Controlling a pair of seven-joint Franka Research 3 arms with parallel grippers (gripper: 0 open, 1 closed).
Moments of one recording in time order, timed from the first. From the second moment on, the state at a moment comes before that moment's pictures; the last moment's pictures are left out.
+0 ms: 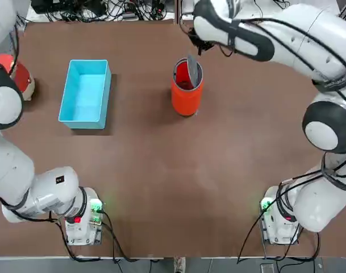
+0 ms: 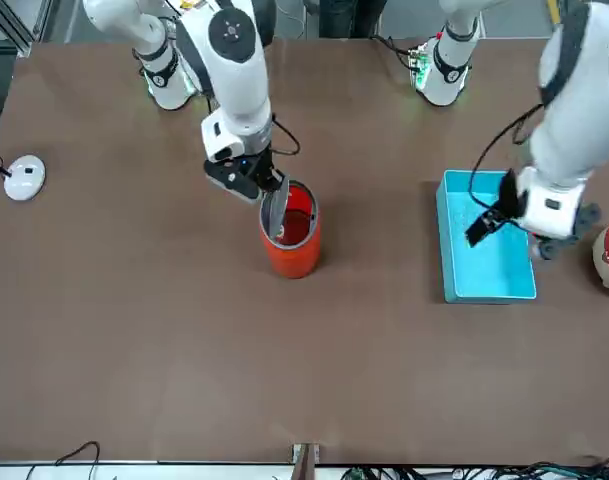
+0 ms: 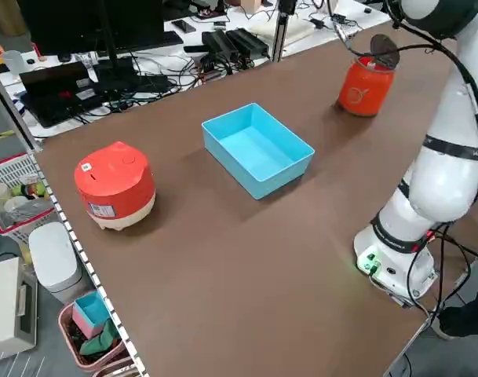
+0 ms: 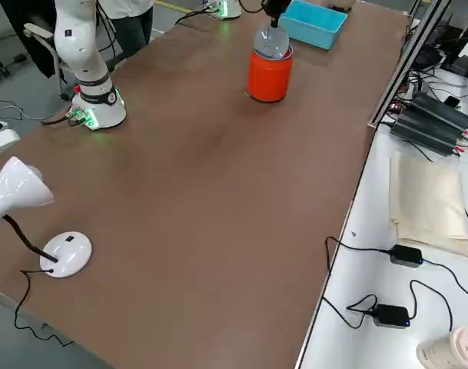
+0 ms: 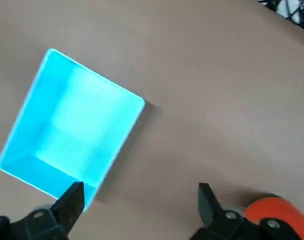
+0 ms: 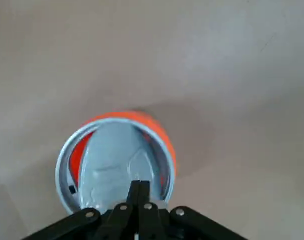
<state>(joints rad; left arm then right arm) 0.32 0.20 -0.56 -1.50 0.10 1.67 -0.70 0.74 0.30 0.00 -1.52 -0.05 1.86 1.19</state>
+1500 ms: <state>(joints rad) 0.14 0.09 -0.16 -1.52 0.02 1.59 -0.06 0.81 0.45 0.00 -1.57 -0.09 2.11 1.40</state>
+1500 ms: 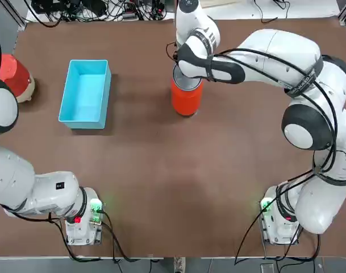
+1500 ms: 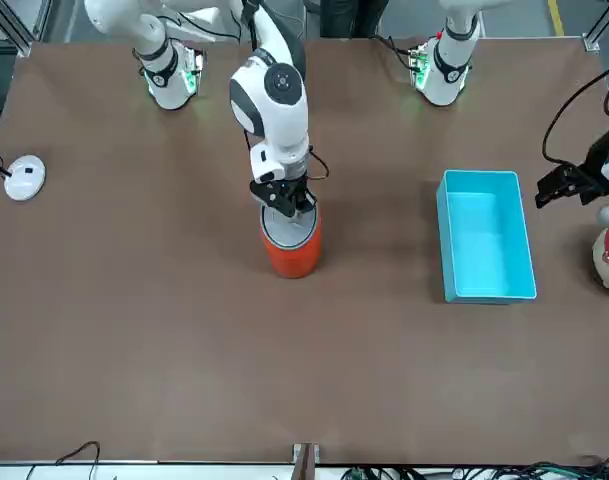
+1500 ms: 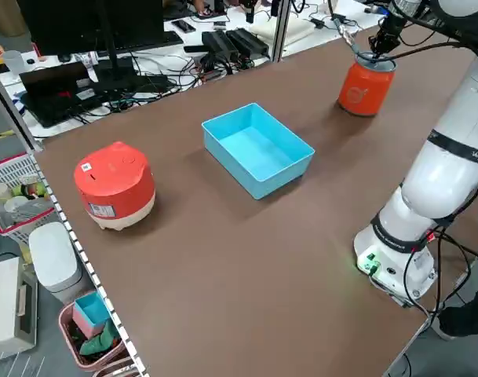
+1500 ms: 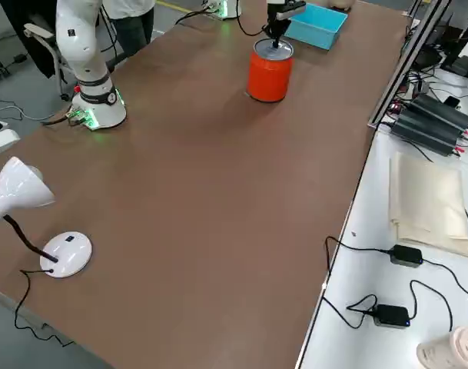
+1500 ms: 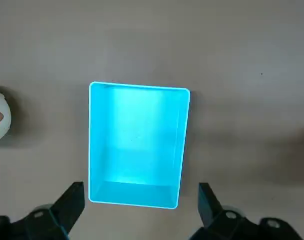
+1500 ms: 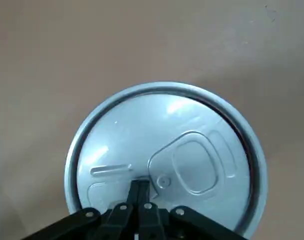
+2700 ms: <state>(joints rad) 0.15 0.09 -0.15 -1.49 0.01 1.59 -0.06 0.74 0.37 -0.02 -1.49 -0.10 1.85 1.22</state>
